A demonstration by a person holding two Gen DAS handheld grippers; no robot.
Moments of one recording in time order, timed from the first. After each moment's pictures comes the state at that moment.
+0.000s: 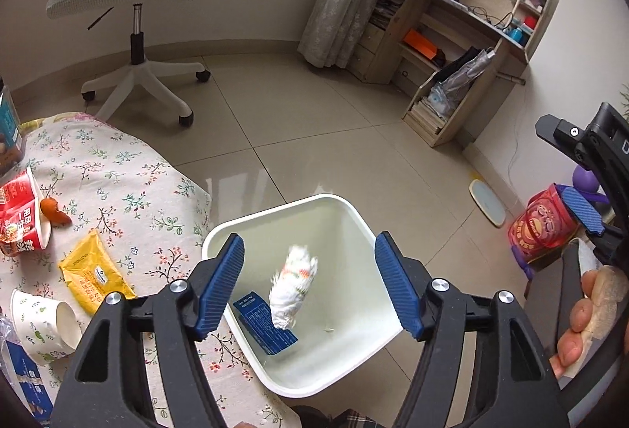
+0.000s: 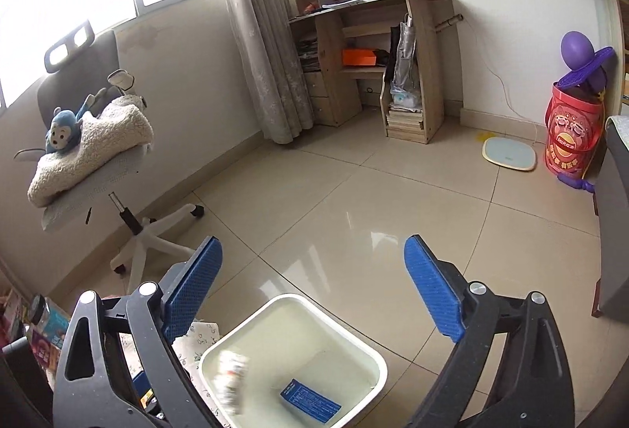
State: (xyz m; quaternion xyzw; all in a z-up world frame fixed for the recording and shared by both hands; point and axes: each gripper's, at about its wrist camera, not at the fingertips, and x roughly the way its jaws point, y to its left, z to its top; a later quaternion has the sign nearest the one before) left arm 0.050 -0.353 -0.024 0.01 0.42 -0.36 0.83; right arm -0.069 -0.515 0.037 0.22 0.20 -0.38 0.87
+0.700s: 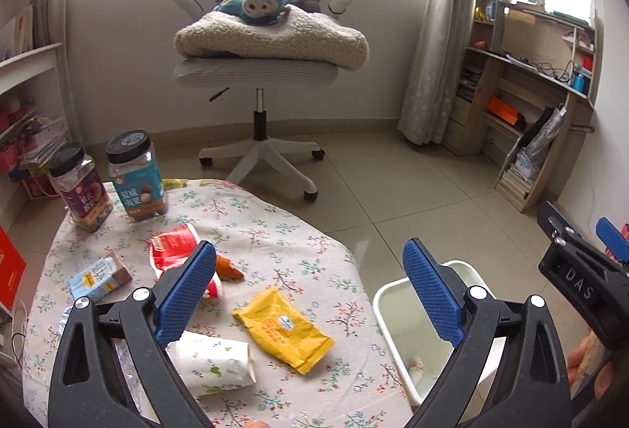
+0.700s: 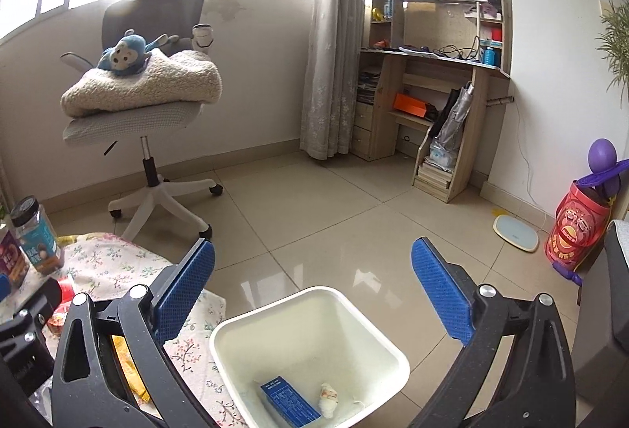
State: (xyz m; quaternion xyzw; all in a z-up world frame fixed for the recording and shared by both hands) left arm 0.064 -0.215 0.027 0.03 0.29 -0.20 0.94; right arm -0.017 -0.391 0.034 0.05 0.22 -0.33 0.91
